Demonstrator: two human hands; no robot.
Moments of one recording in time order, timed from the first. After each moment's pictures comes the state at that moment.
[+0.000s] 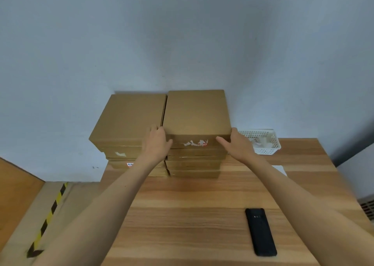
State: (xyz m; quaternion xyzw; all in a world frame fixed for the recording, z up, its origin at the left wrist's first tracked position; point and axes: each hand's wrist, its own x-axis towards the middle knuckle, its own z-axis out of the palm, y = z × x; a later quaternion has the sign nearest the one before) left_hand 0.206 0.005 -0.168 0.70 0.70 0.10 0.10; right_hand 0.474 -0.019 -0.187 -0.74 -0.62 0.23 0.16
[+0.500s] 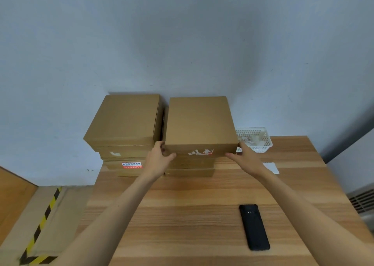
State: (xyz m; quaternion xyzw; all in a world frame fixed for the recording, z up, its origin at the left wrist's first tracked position) left_hand 0.216 -0.049 -0.201 0.60 0.67 0.25 0.35; right_hand 0.520 -0.075 -0.215 -0.67 -0.54 0.39 0.32
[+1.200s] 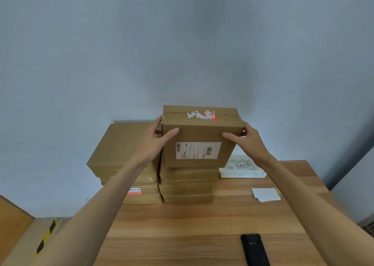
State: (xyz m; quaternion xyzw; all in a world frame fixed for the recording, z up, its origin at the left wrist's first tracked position) left_hand 0.223 -0.007 -0.083 0.65 0.55 0.37 0.36; right_hand 0.534 -0.042 -0.099 -0.57 -0.54 0.35 0.51
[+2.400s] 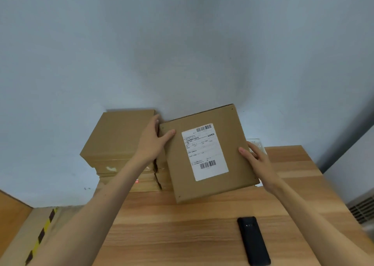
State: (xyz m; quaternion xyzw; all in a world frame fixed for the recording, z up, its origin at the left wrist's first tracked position) left_hand 0.236 -0.021 -0.109 0.65 0.58 0.37 0.32; right_hand 0.551 -0.110 -0.169 -0.58 -0.43 0.47 0.50
